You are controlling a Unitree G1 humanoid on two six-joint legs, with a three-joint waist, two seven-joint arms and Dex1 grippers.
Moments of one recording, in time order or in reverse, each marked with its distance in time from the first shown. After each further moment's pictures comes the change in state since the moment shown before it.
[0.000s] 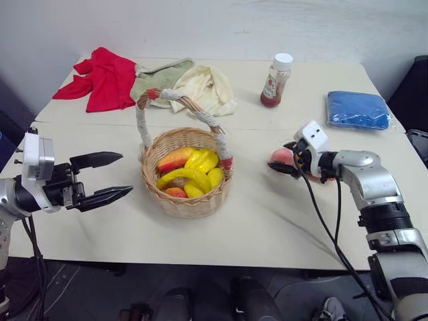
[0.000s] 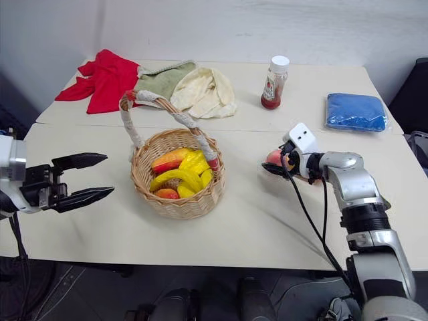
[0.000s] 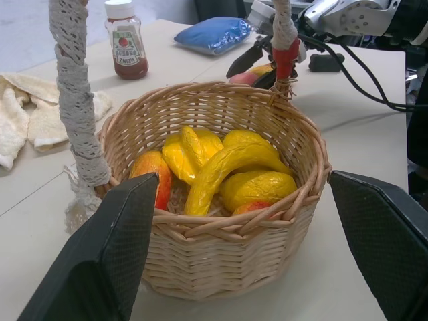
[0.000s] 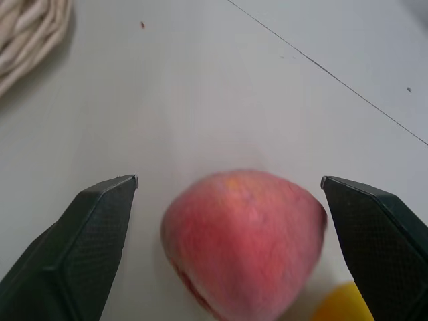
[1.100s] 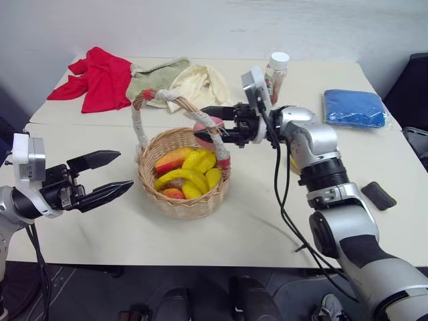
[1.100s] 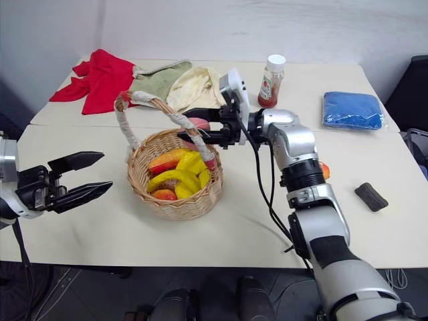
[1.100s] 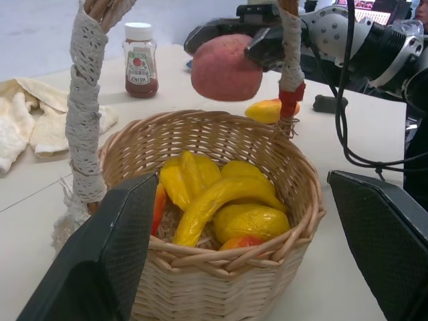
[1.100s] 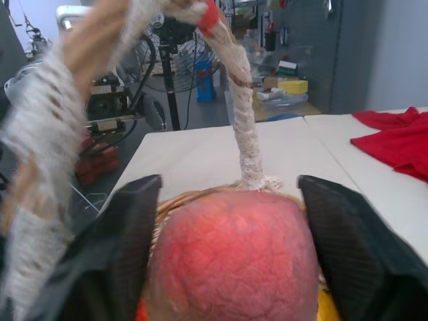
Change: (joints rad) left arm 0.068 -0.043 0.067 -0.102 -0.141 0.103 0.138; right arm -0.383 0.372 -0.002 0.203 0.211 -0.067 0.436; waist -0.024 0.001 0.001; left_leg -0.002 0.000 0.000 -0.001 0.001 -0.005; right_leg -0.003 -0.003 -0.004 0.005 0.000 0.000
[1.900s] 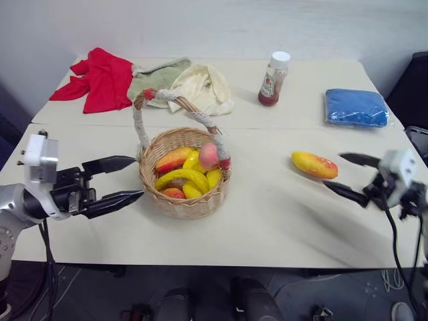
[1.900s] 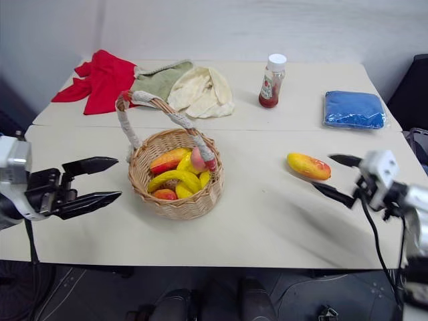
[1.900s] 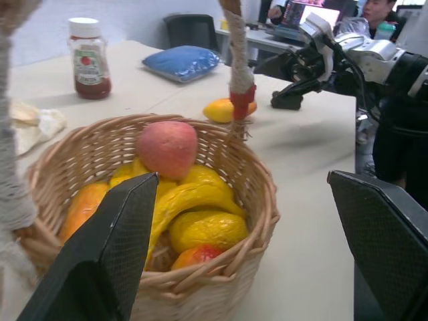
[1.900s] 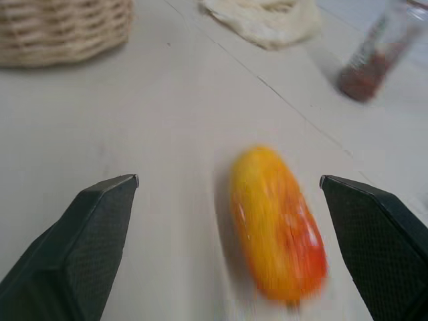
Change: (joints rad) left arm -0.031 0.022 -0.090 -0.029 -0.012 0.023 -0.079; right arm 1.013 -0.563 -0.551 -0.349 -0.055 -0.459 -0.142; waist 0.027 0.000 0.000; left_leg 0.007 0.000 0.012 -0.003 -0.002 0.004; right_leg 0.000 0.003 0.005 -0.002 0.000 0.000
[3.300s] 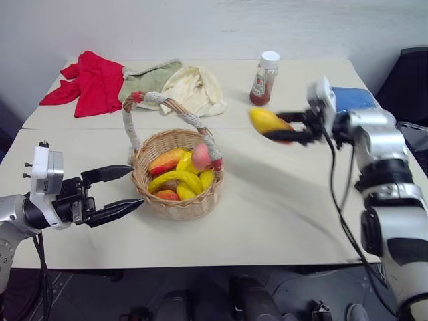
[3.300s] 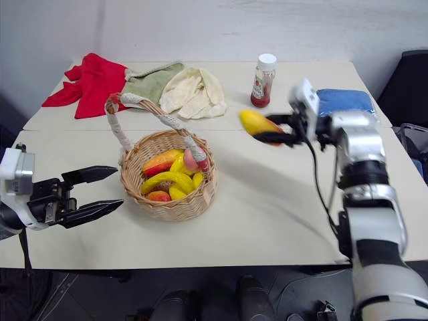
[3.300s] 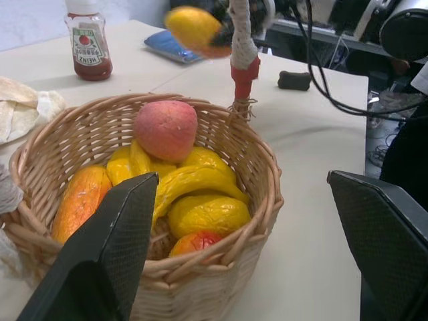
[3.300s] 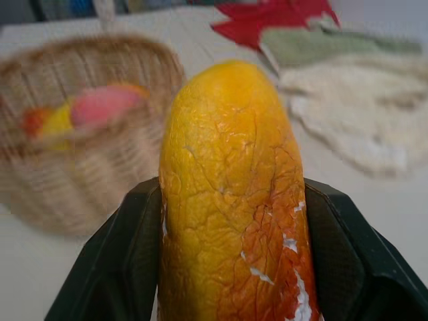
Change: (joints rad) left arm 0.099 -0.019 0.061 -0.068 0.013 -0.013 0.069; right arm -1.070 0.276 0.509 0.510 -0.134 0.313 0.226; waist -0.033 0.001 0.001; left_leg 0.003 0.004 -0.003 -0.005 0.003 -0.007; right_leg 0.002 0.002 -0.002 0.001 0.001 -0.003
